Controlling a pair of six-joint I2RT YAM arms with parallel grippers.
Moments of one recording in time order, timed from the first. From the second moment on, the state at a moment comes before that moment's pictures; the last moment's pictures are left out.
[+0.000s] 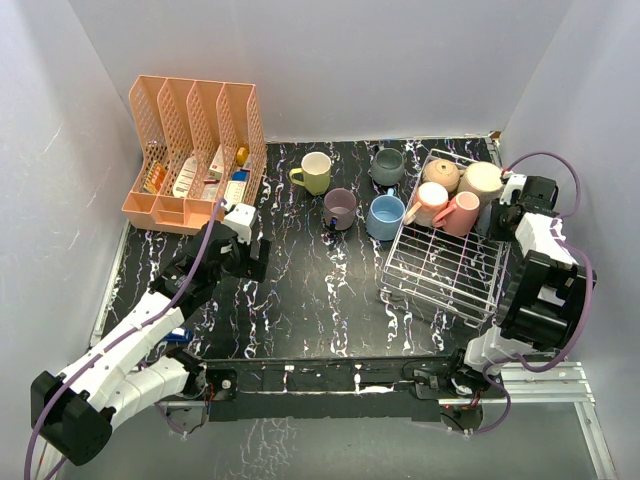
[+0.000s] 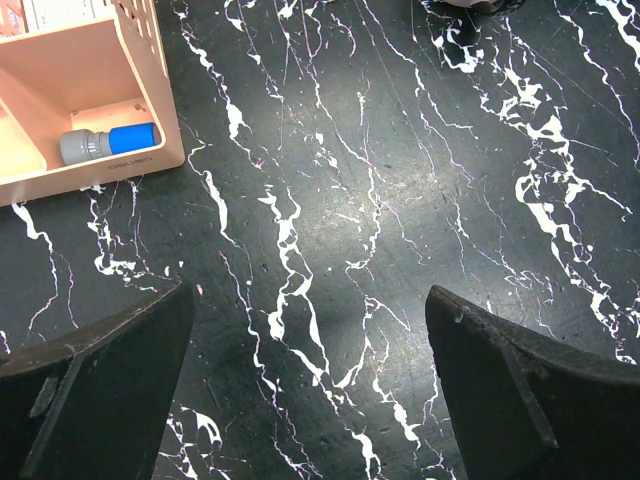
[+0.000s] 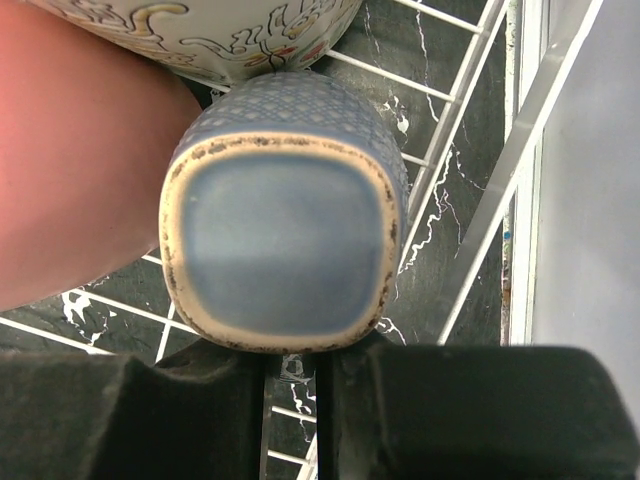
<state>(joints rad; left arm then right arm) -0.55 0.91 0.72 -0.41 -0.14 -0.08 -0.43 1.56 1.05 -0.42 -0.20 -0.28</state>
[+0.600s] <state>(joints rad) -0.55 0.91 0.72 -0.41 -0.14 -0.08 -0.42 1.57 1.07 -0.43 -0.22 -0.29</state>
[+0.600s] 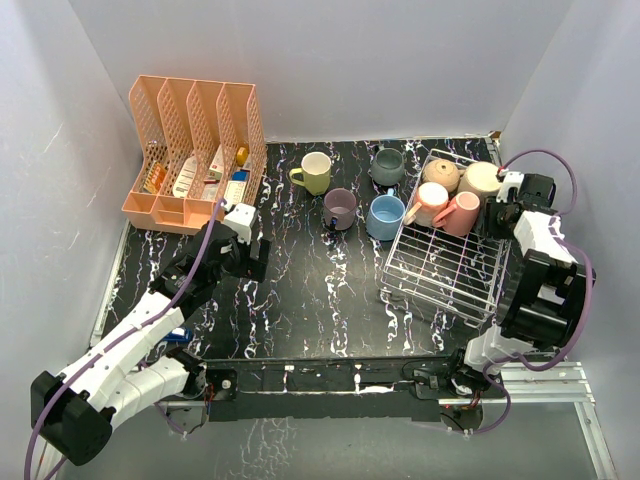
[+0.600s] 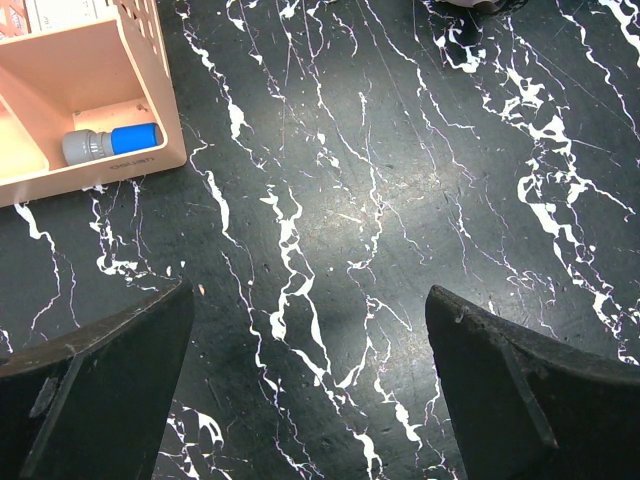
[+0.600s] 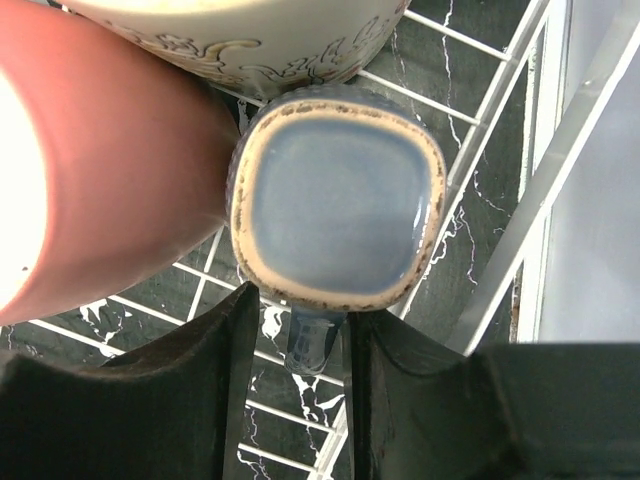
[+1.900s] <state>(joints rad) -0.55 0.91 0.69 -0.37 -0.15 -0.07 -0.32 1.21 1.21 -0.71 -0.66 -0.47</state>
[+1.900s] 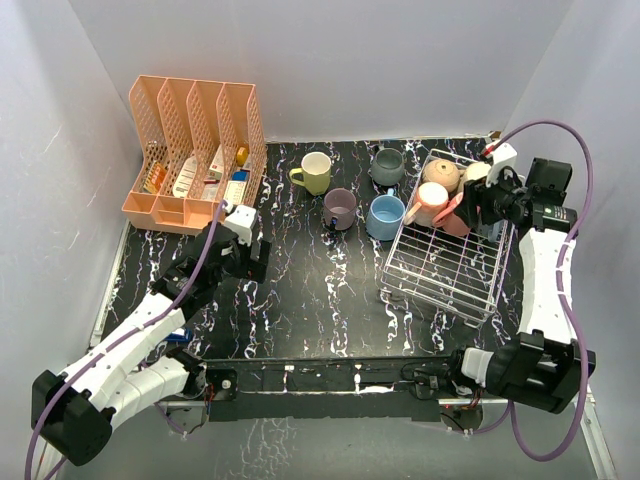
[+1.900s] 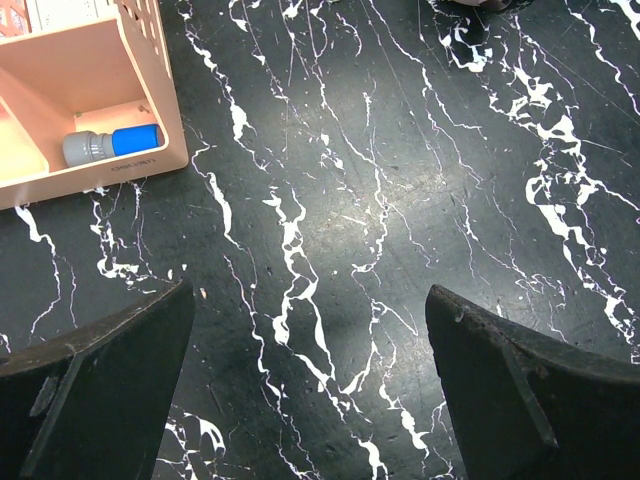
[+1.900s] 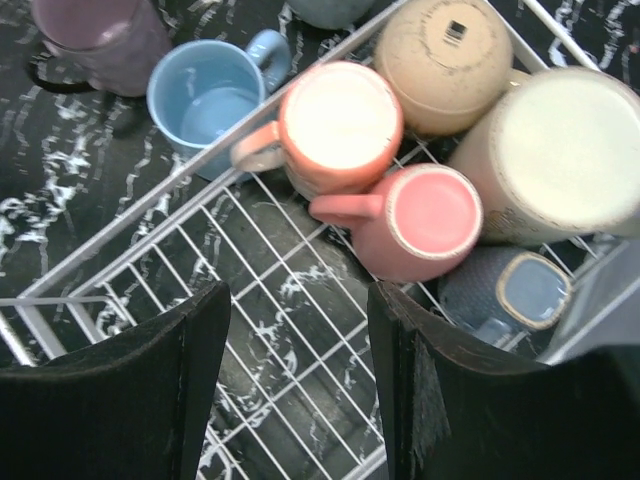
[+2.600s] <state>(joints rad) -0.55 0.95 0.67 -0.35 -0.20 -0.05 -0.61 1.24 1.09 -0.56 -0.43 -0.64</state>
